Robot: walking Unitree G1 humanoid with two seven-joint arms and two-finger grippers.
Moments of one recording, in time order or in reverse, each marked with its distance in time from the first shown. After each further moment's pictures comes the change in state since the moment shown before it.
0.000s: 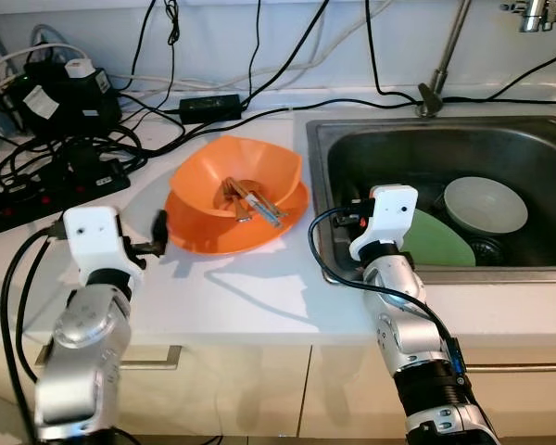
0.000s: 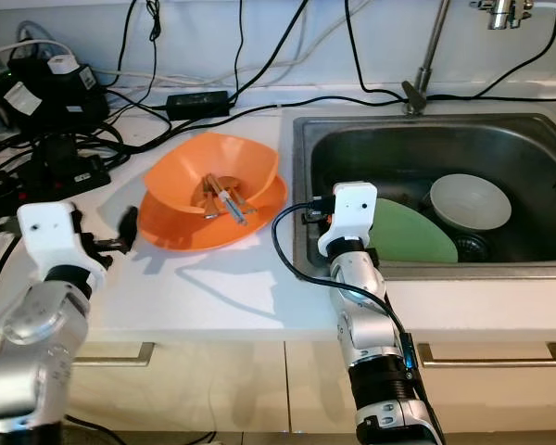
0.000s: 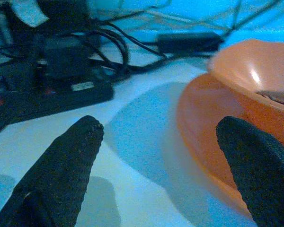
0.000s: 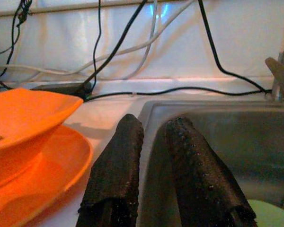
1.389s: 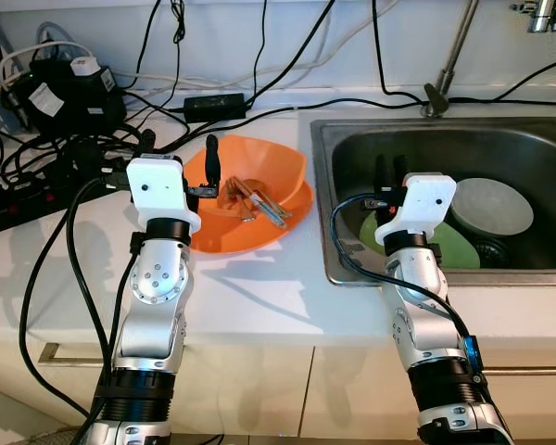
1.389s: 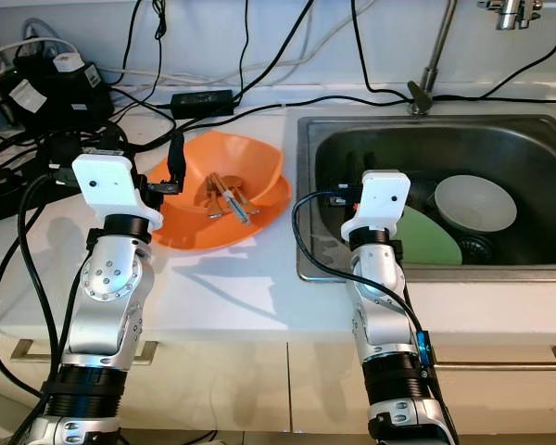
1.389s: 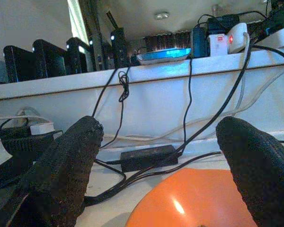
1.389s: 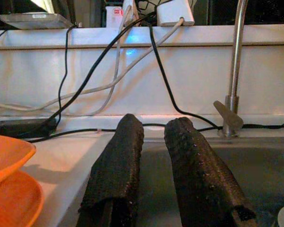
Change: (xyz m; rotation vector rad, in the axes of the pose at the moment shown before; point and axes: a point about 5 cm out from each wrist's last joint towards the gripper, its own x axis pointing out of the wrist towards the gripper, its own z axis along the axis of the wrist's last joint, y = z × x) left arm 0.032 -0.072 0.044 0.084 -0.474 -0.117; right arm 0.000 -0.024 0.023 -0.077 -0.149 -0.132
